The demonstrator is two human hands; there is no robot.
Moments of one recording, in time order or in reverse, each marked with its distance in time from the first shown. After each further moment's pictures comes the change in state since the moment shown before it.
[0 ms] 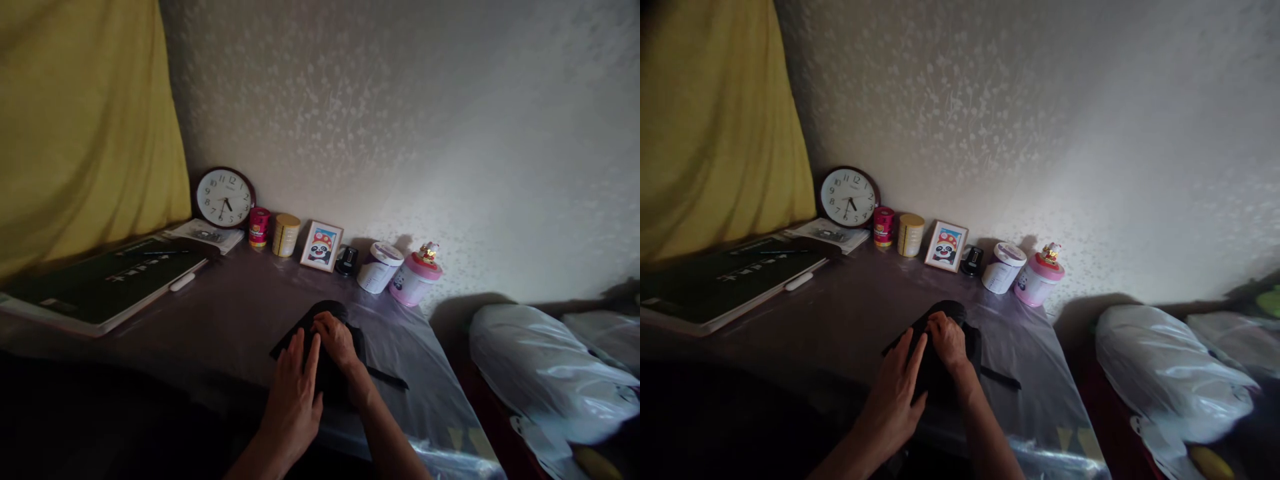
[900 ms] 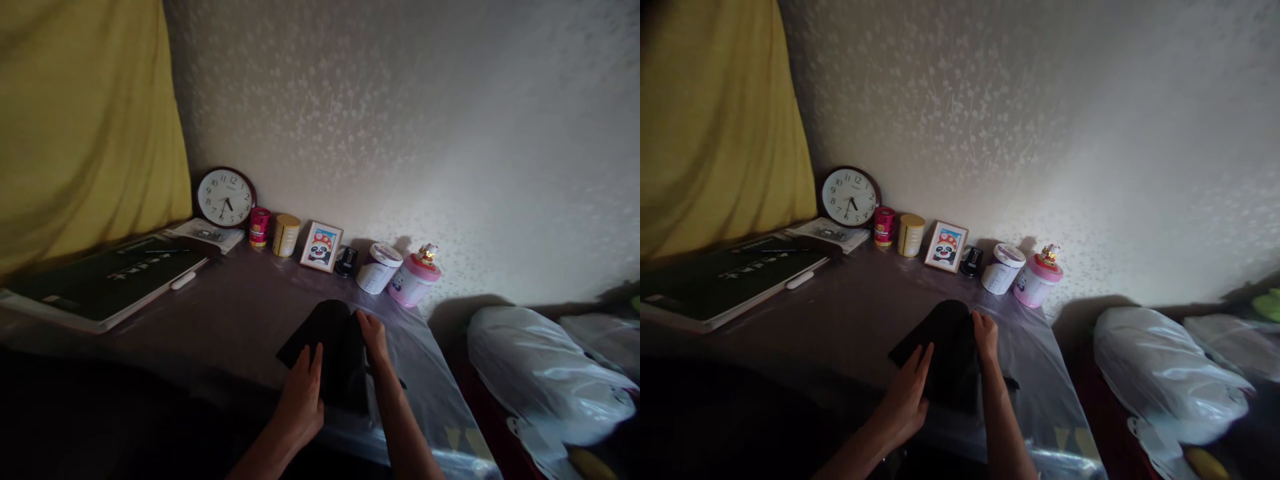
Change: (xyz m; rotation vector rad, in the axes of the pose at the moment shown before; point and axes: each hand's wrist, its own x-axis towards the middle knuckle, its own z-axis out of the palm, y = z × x) left_hand 0.007 -0.001 0.025 -0.169 -0.378 -0.138; right_hand 0.000 0.056 -0.049 0.292 0.385 0.453
